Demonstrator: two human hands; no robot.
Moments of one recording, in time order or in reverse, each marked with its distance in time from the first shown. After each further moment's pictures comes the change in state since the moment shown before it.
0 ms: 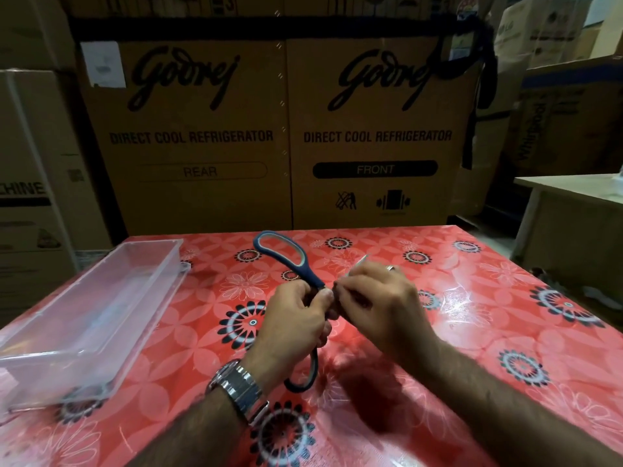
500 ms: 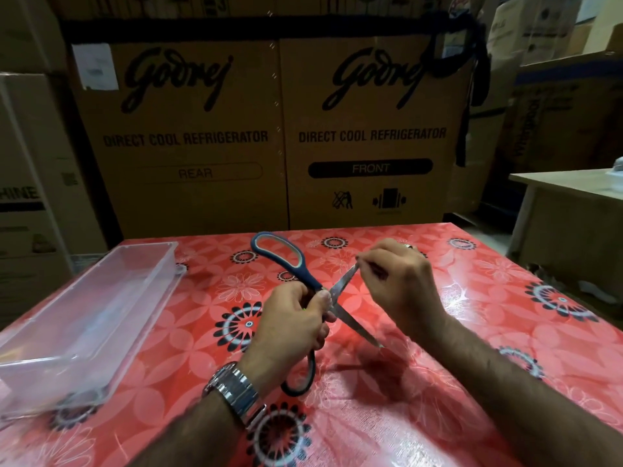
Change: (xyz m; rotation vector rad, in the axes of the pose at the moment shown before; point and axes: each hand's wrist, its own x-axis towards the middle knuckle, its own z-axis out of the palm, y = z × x) left_hand -0.001 -0.001 0.003 -0.009 0.000 -0.027; right_hand 0.013 0.039 -0.006 -0.049 0.110 0.114
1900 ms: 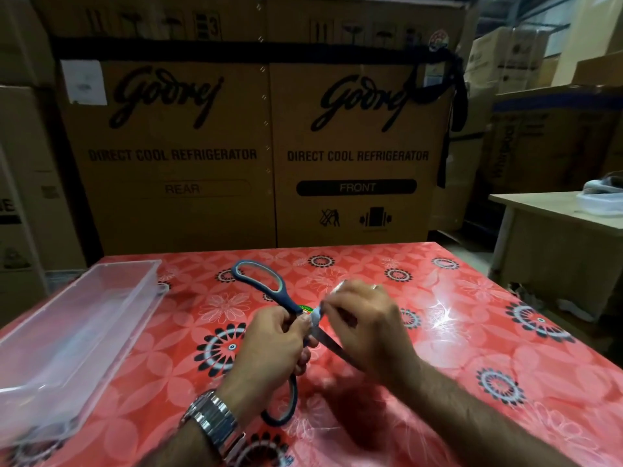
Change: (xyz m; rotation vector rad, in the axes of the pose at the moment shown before) left_hand 0.001 0.001 0.000 -0.004 0.023 -0.052; right_hand -0.020 -0.021 0.010 0.073 -0.081 -0.045
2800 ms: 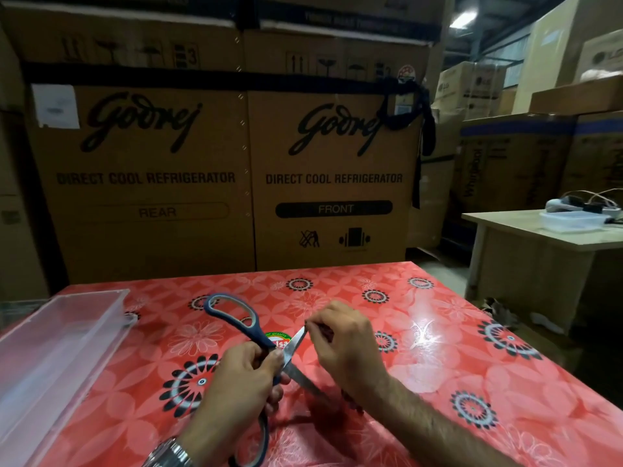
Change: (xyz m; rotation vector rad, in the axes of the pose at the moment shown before) left_hand 0.009 -0.014 0.000 -0.013 0.015 -0.039; right_hand 0.002 0.024 0.012 0.025 -0.003 0.152
